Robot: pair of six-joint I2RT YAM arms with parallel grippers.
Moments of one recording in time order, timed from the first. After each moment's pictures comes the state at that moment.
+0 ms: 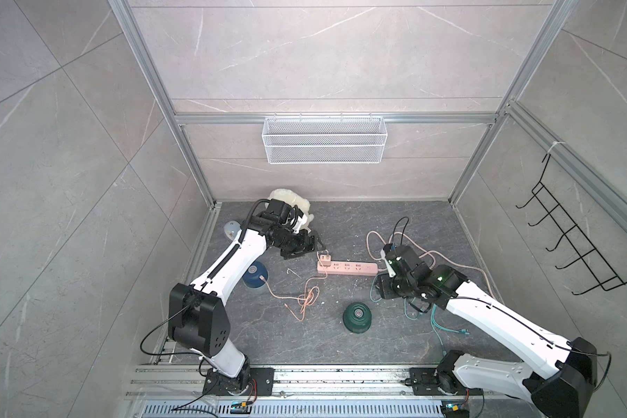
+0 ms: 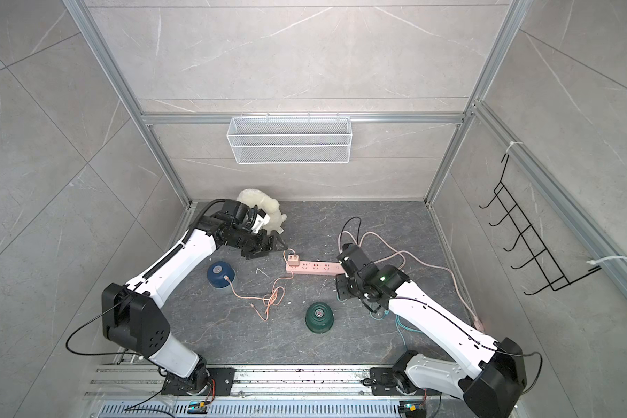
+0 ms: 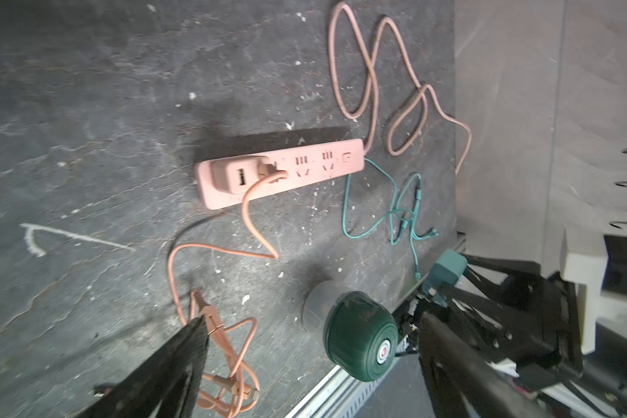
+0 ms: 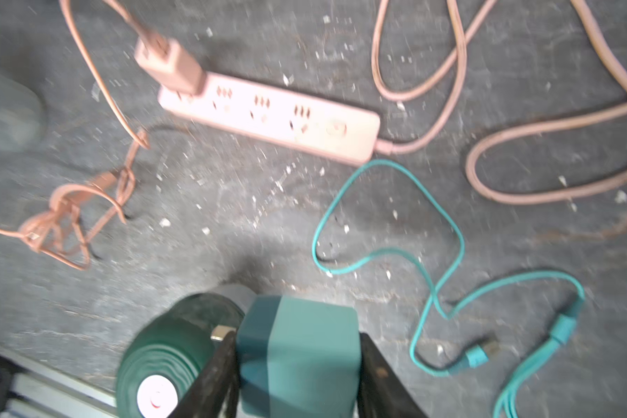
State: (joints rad) left arm -0.39 1.64 1.47 -0.88 0.64 -0.36; right arm 0.65 1.20 1.05 -0.86 0.04 0.38
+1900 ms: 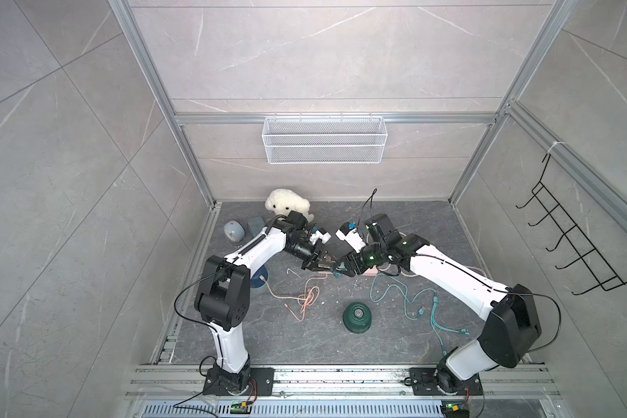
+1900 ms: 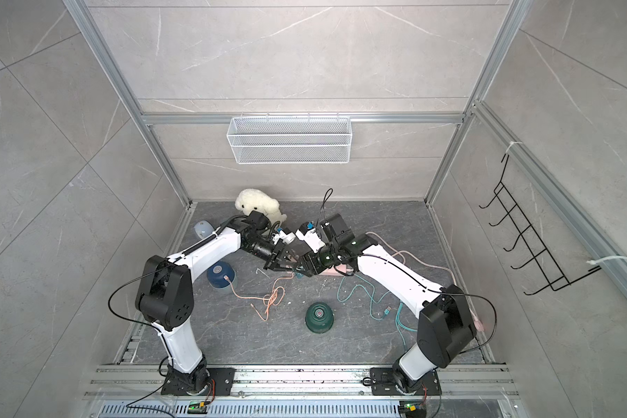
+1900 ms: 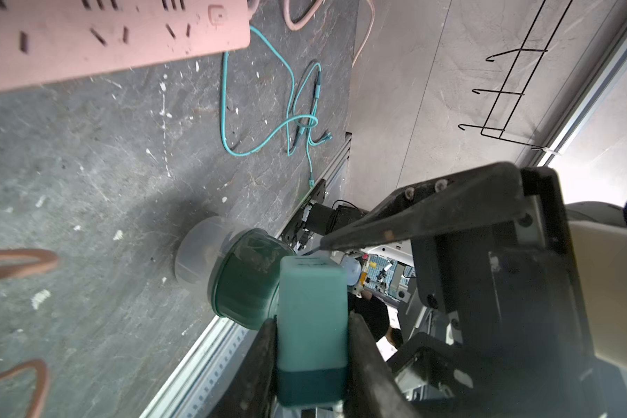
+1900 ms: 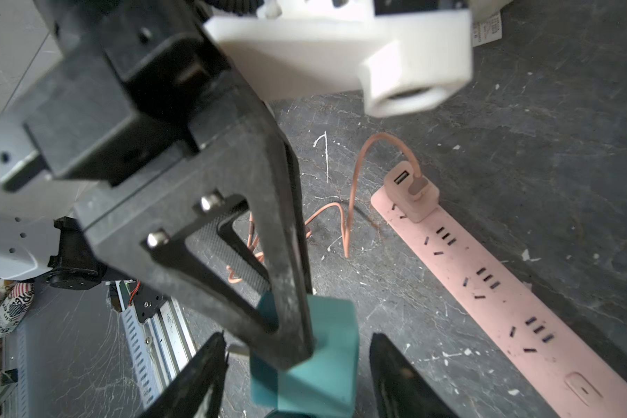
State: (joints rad) left arm -0.42 1.84 1.43 -0.85 1.14 -0.40; right arm 0.58 1.57 1.30 -0.61 -0.54 0.05
